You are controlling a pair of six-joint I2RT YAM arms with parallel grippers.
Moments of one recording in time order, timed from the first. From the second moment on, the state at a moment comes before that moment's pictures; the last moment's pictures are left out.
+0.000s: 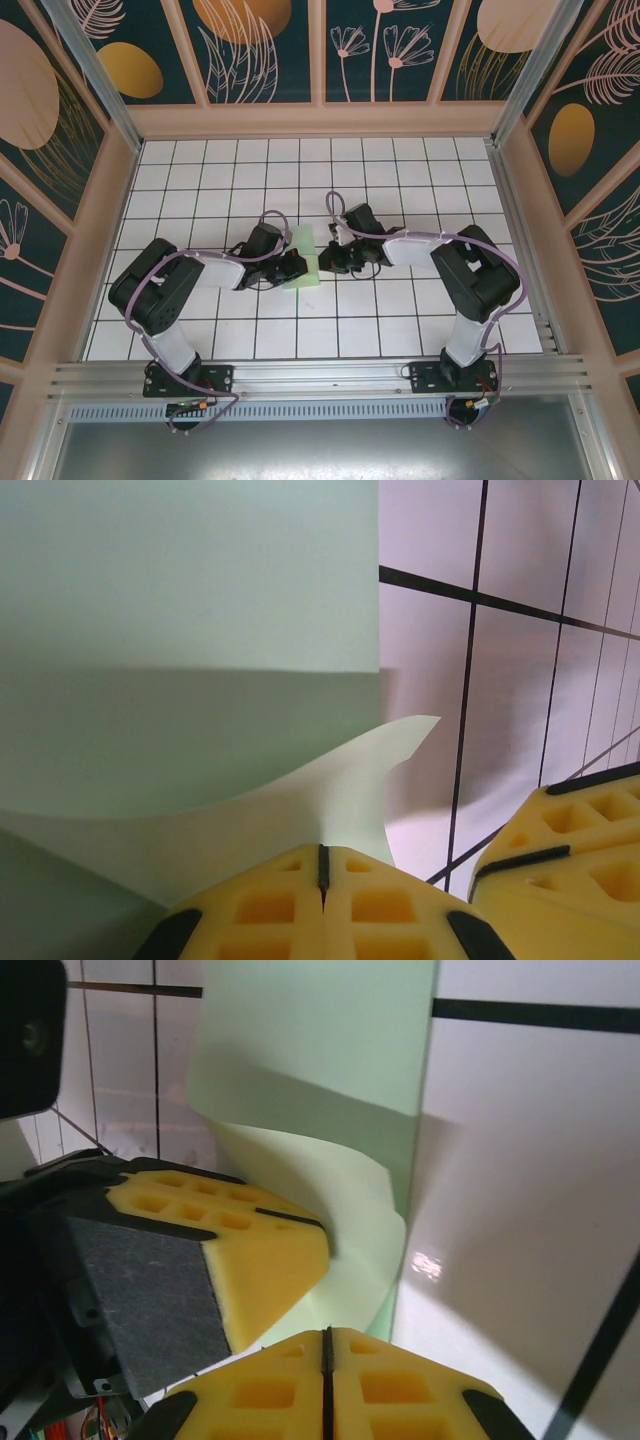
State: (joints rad) left arm -0.58 1.74 0.65 0.24 0.44 -0.91; right arm 0.65 1.78 0.91 -0.09 -0.59 0.66
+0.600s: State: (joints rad) left arm -0.58 1.68 0.57 0.30 0.41 -0.99; right arm 0.63 1.87 1.04 -0.07 -0.52 0.54
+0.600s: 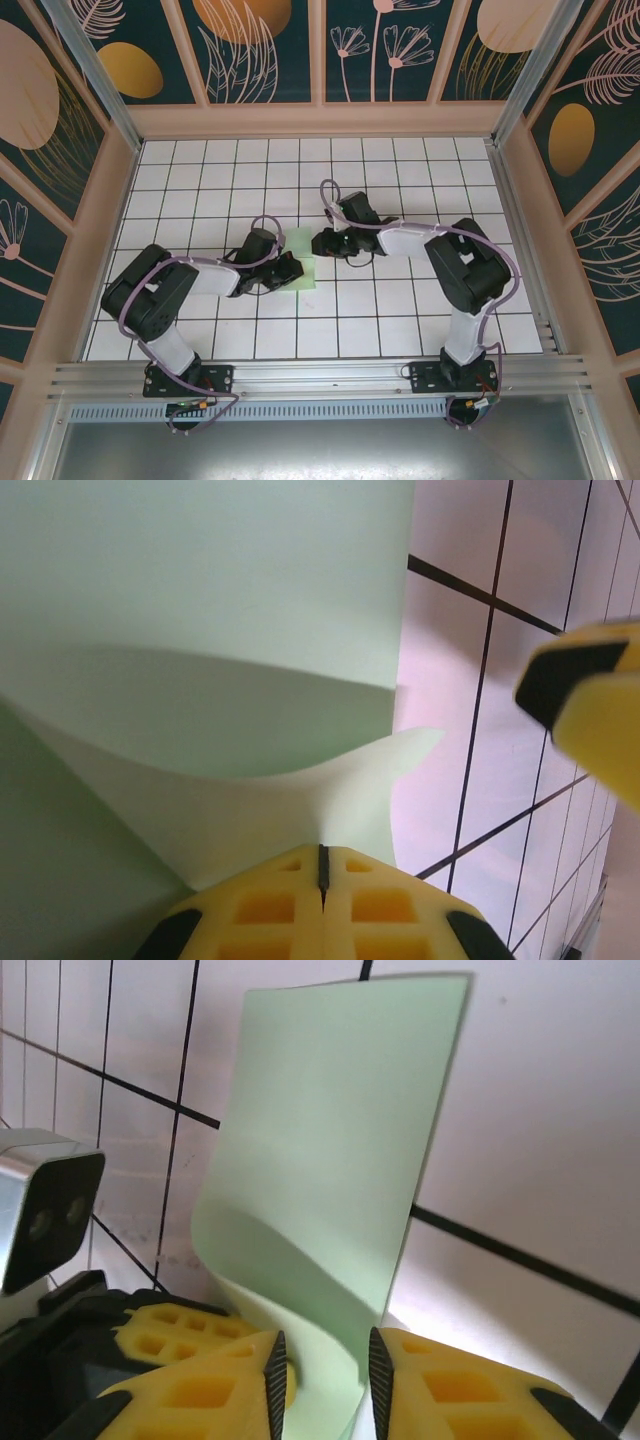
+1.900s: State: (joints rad) left arm -0.52 1.29 0.41 0.18 0.15 -1.03; right arm 0.70 1.95 1.10 -0.08 -0.82 0.34
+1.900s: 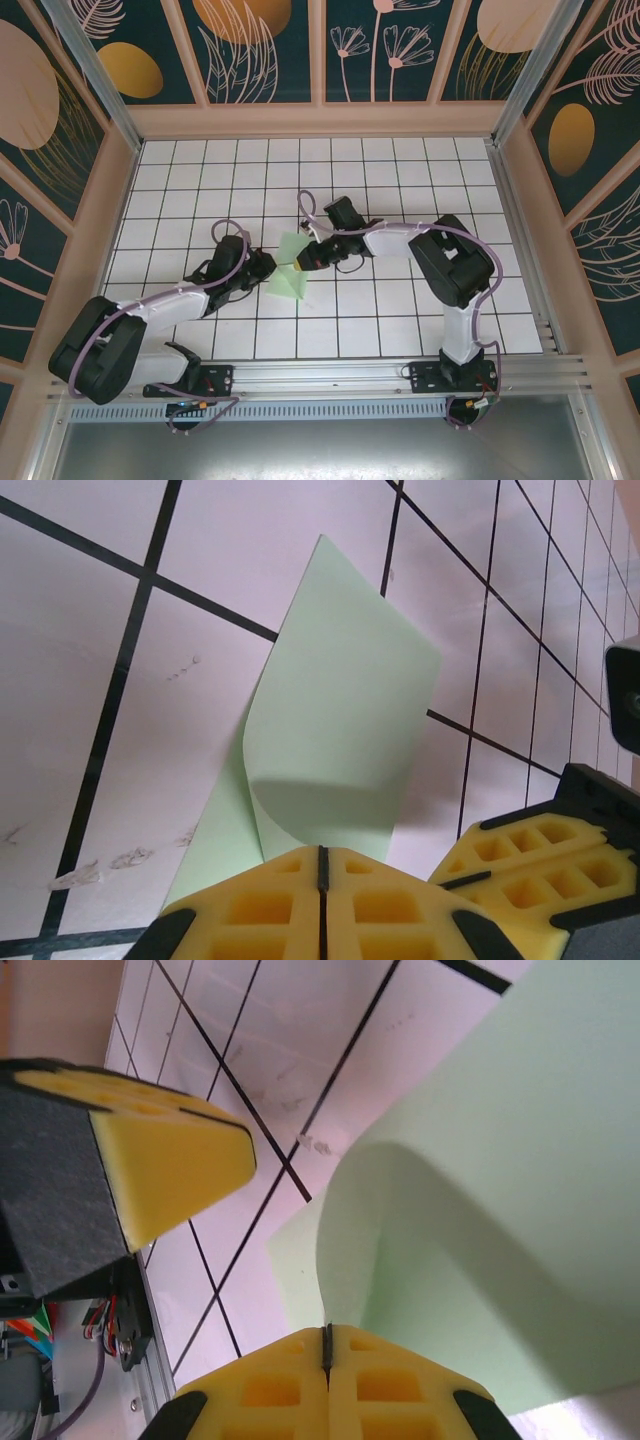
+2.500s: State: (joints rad) left arm -0.52 1.30 0.36 0.17 0.22 -1.08; right arm 0.77 1.95 1.20 -0.15 -0.71 0.34
